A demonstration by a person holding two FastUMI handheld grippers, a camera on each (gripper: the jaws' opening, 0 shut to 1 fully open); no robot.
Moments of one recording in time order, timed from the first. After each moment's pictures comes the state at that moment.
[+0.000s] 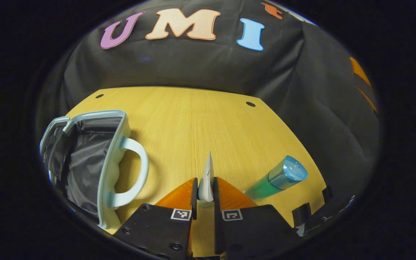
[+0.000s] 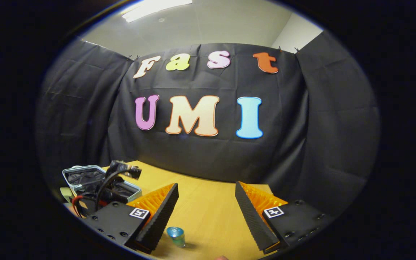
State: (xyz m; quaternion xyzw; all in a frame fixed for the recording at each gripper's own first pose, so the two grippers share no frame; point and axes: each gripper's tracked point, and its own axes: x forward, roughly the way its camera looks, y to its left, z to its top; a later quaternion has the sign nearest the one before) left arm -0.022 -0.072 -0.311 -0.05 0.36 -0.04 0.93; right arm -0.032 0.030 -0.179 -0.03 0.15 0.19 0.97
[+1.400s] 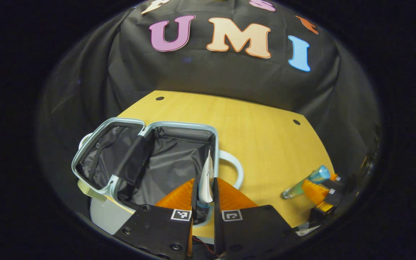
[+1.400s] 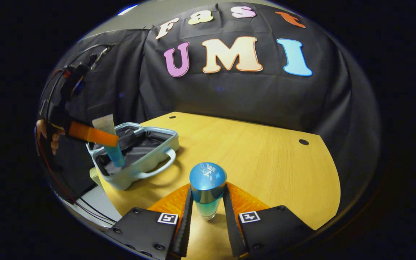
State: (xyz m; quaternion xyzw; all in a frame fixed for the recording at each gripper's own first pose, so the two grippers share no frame) left arm -0.083 0.108 -0.246 -0.04 0.39 0.13 0.91; right arm -0.090 0.111 -0.335 -0.02 0.34 0.30 0.89
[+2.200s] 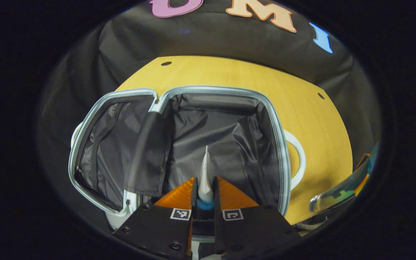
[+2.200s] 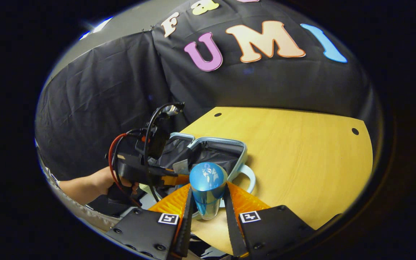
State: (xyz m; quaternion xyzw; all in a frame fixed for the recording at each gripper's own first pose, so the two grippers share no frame) left arm -0.071 0.192 -0.318 -0.06 0.51 0.10 0.85; right arm -0.137 0.287 -0.284 0.07 0.44 0.41 0.80
